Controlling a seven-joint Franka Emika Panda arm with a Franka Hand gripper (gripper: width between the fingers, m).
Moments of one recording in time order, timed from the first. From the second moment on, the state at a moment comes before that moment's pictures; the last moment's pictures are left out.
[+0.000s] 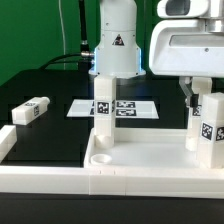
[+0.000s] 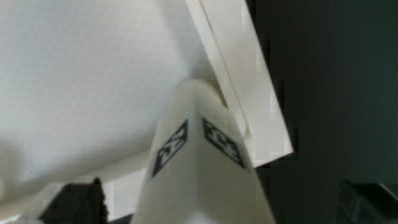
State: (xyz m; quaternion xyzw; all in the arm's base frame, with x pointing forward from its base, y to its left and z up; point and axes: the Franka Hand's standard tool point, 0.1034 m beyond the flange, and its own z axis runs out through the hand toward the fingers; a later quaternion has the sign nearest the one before) arm 0.633 0.113 0.111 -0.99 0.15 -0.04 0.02
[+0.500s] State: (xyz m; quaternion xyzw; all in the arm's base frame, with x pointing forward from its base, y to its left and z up) arm 0.633 0.113 0.112 -1.00 -0.04 -0.04 0.01
